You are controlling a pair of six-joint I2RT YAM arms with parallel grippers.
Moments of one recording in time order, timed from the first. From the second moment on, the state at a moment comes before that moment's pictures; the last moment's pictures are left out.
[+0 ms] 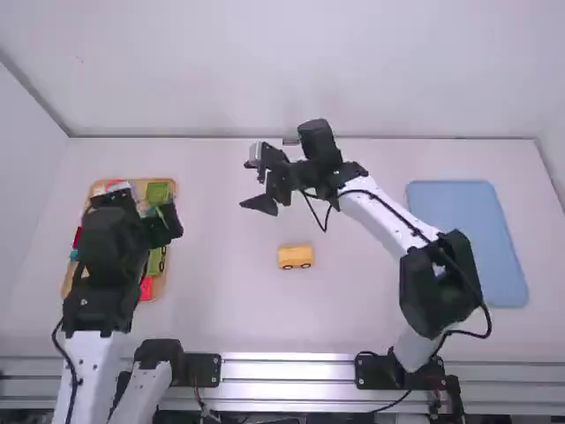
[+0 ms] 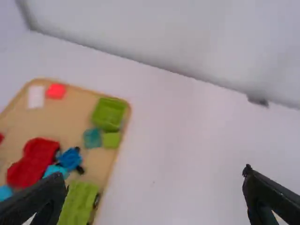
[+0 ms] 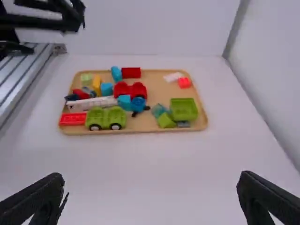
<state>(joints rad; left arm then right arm) 0.08 0.66 0.82 -0.62 -0.15 -0.29 0.53 1.83 1.45 -0.27 -0.94 -0.59</state>
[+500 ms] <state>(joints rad) 0.19 0.65 0.93 -0.83 -0.34 -0.48 0.64 1.95 1.72 -0.55 -0.89 -0.75</state>
